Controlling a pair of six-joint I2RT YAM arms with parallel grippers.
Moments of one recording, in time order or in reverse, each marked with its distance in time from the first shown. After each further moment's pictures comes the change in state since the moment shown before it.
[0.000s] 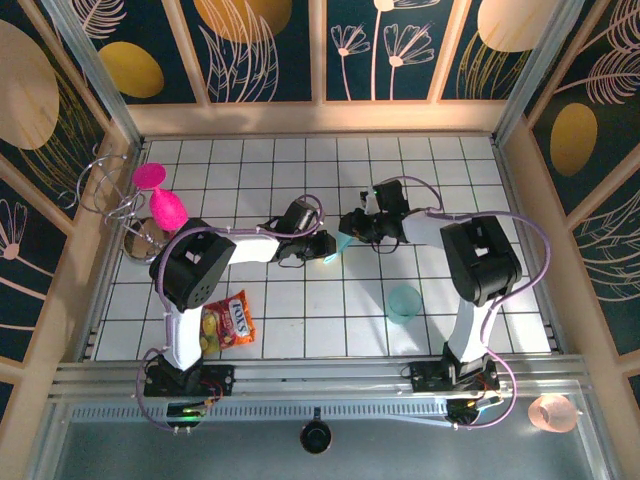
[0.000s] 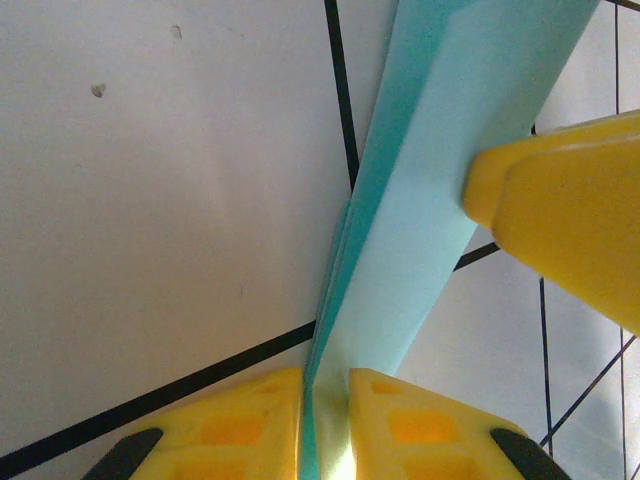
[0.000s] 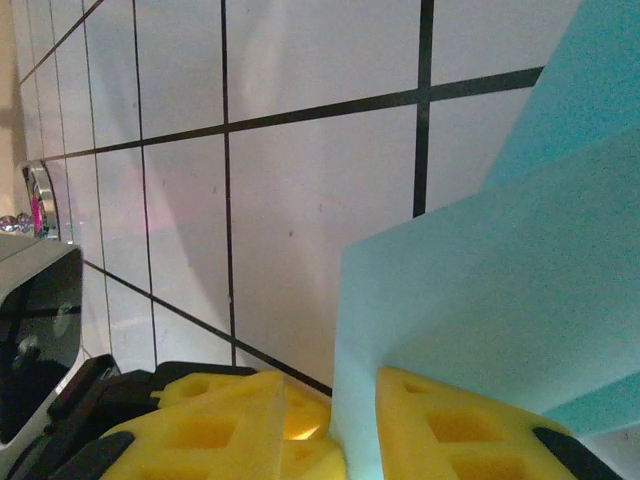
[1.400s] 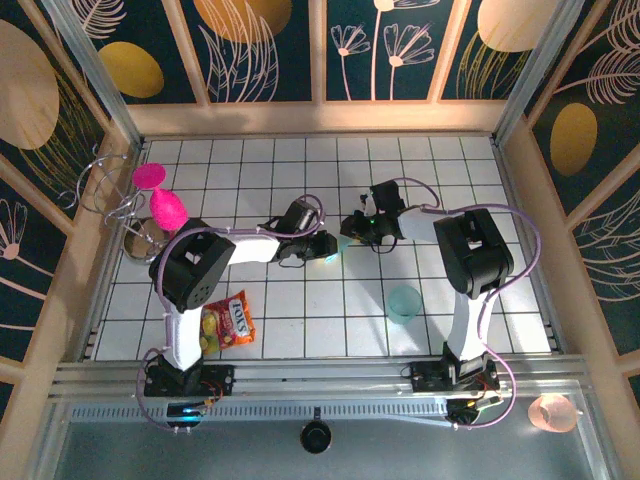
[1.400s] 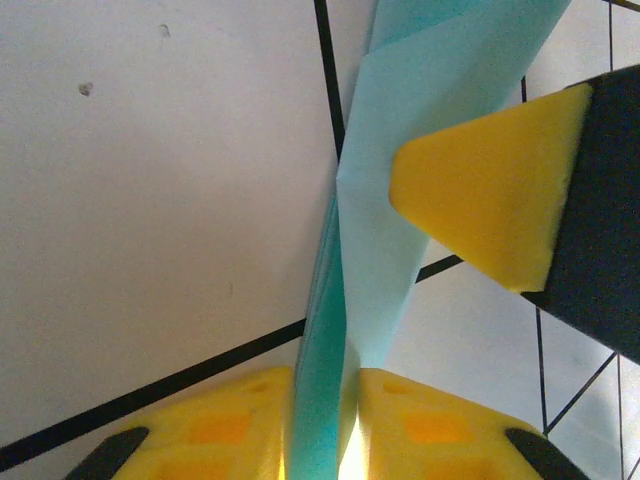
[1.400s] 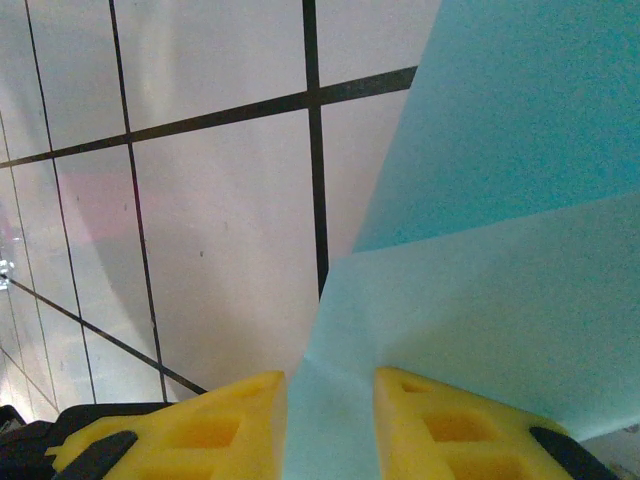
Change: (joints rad) left arm -0.002 -0.011 0.002 -0.008 -0.006 0.001; right arm -0.001 0.064 0.048 -0.076 0.059 -0.019
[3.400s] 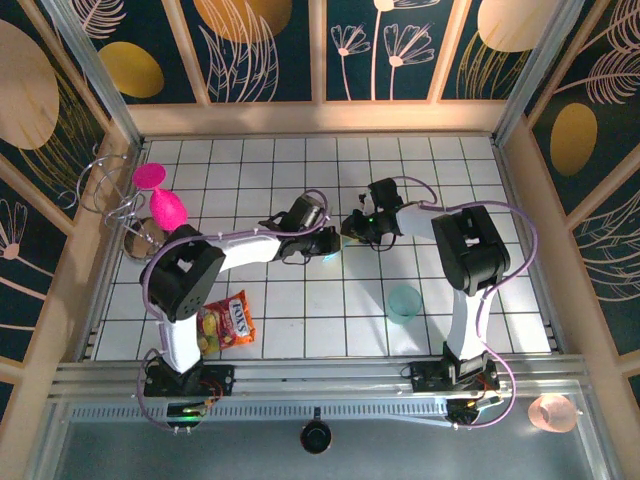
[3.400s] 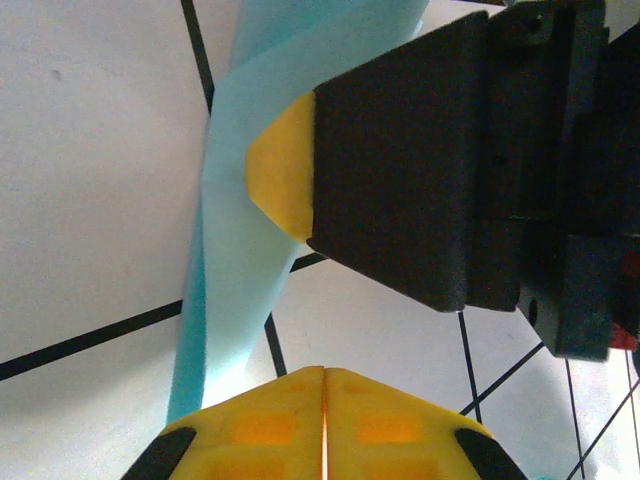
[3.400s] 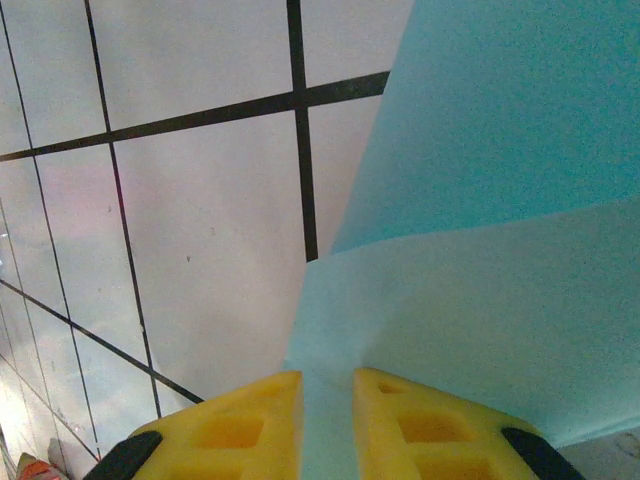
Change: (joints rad) left arm -0.045 -0.071 0.049 -0.092 -0.040 0.021; right arm -0.001 0.034 0.053 -0.068 -0.003 -0.010
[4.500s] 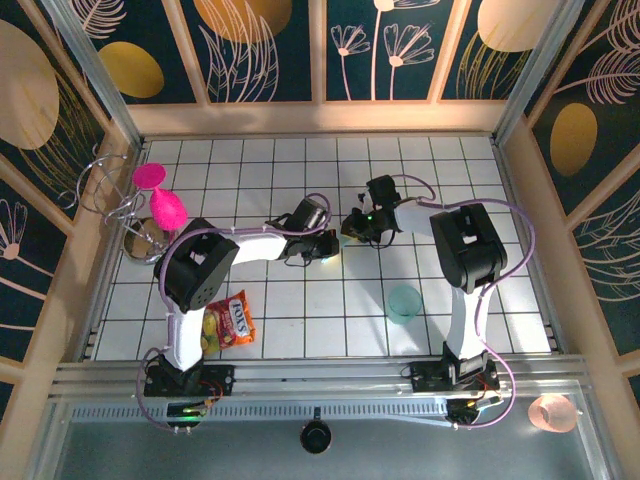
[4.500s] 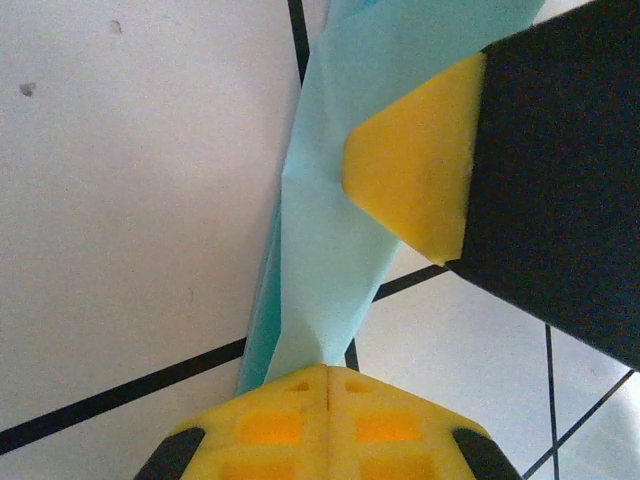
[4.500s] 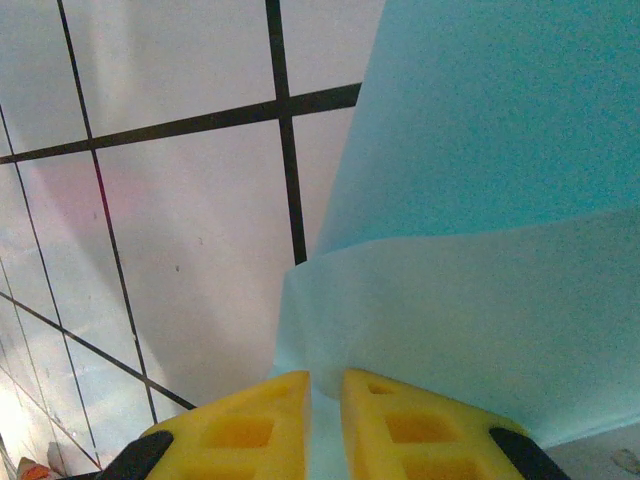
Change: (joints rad) left arm 0.011 0.090 0.027 -0.008 -0.018 -0.023; right arm -0.001 0.028 0.053 -0.070 0.008 -0.001
